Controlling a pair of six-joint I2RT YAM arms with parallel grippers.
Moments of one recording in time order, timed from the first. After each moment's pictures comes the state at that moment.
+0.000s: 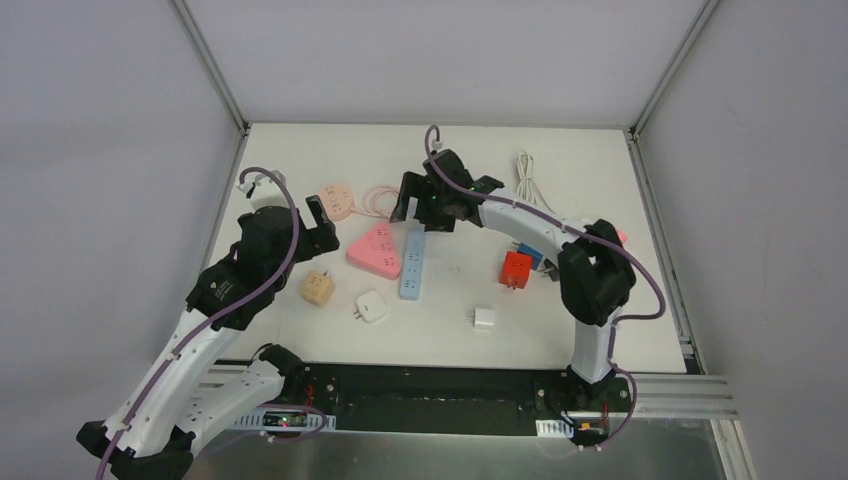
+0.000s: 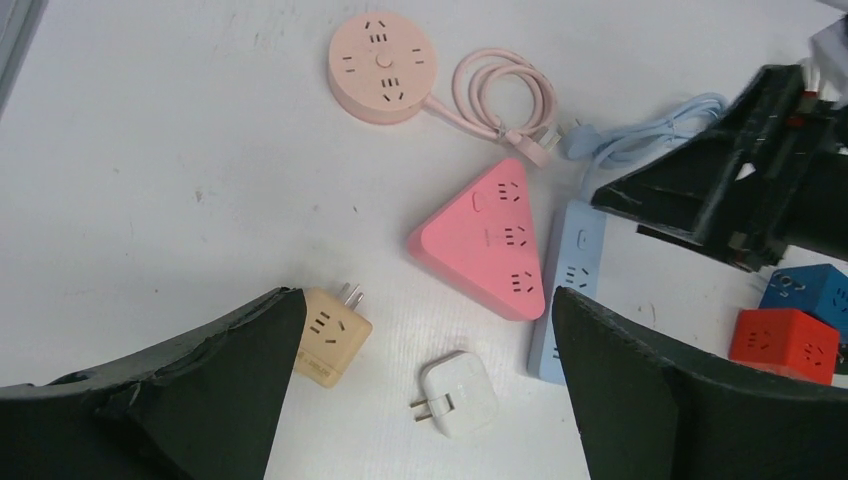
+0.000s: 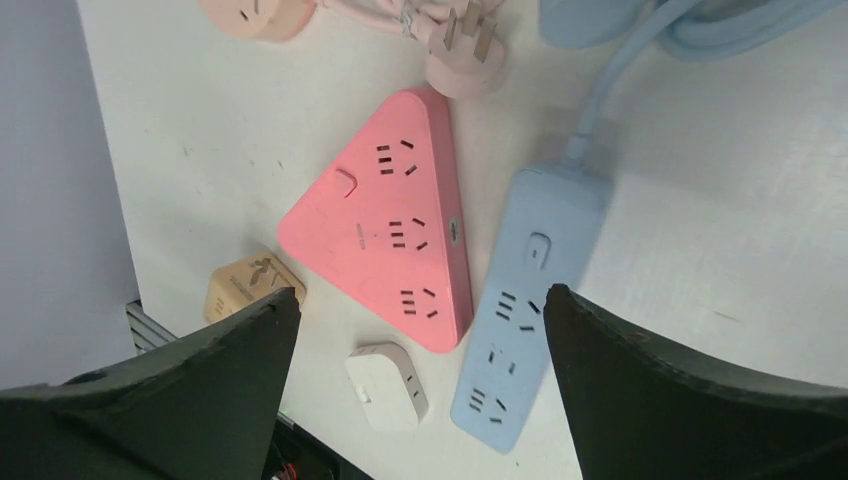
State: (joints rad) left arm -0.54 0.74 1.00 -0.78 -0.53 -0.52; right arm 0.76 1.95 1.54 -0.43 -0.12 0.81
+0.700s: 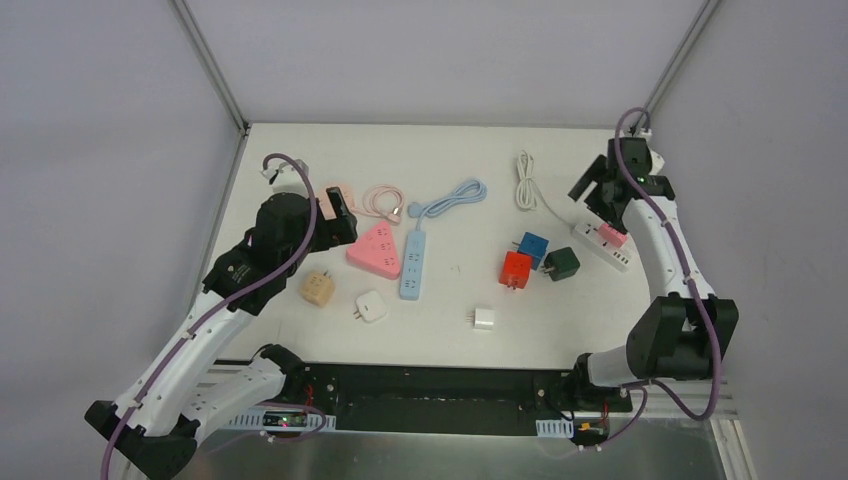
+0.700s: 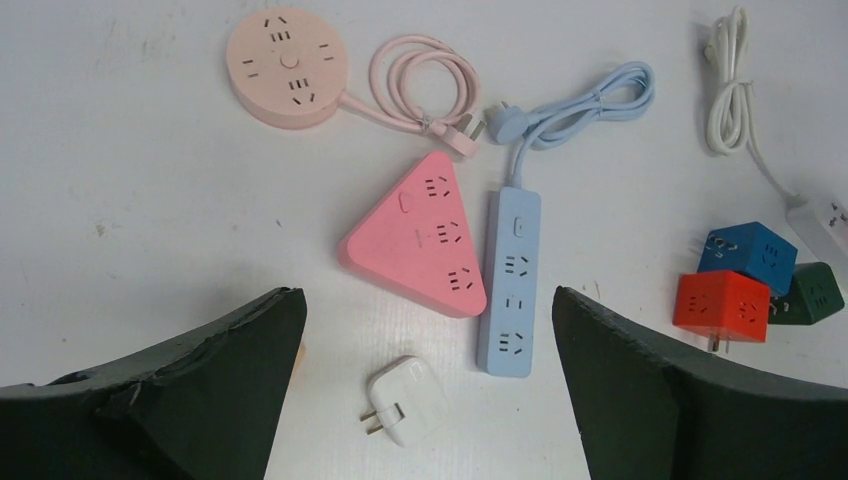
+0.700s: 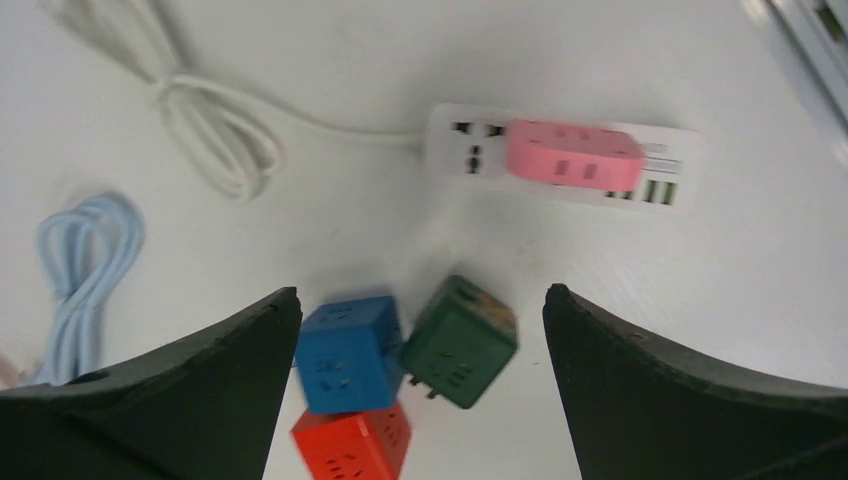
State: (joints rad) left arm -0.54 0.83 1.01 -0.66 -0.39 -0.50; right arm 0.06 1.43 1.30 -0.79 0.24 0.59
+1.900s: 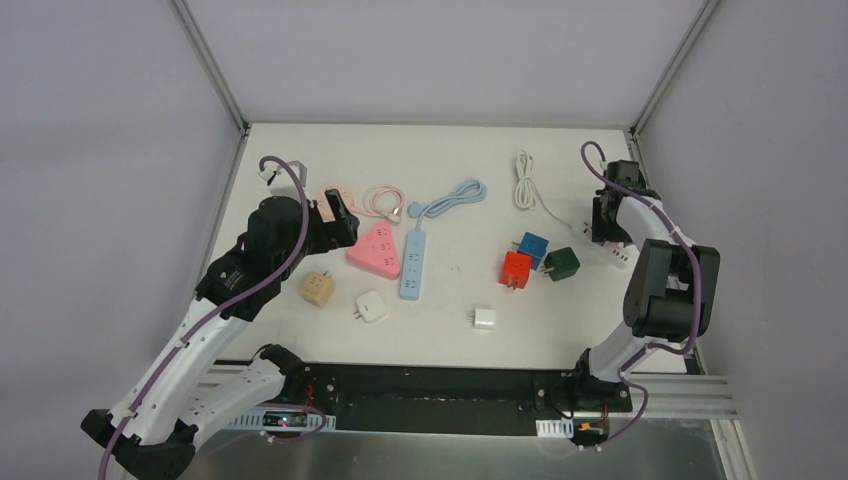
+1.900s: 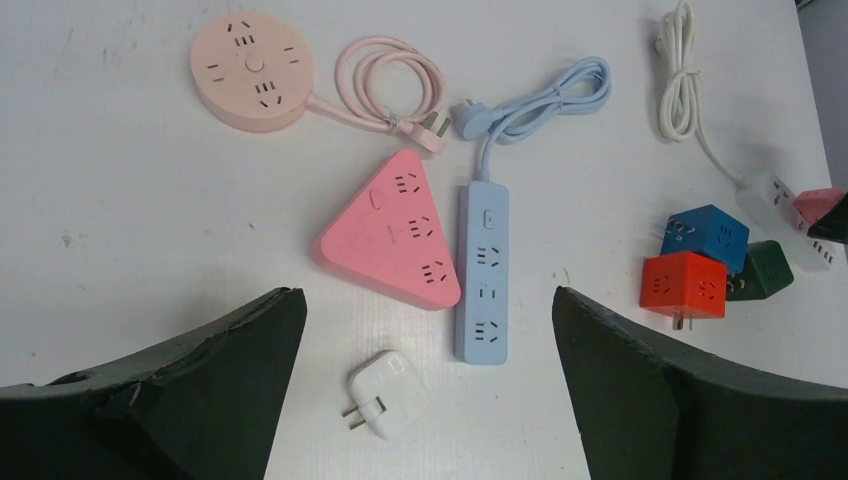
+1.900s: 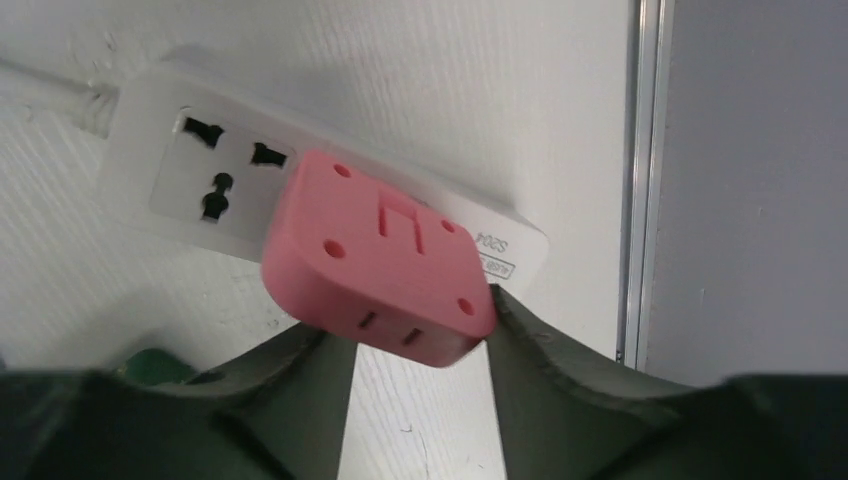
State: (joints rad) left arm -0.54 0.80 1.01 -0.65 -0.32 -0.50; right arm -0.13 1.66 1.11 -0.60 0.32 -0.08
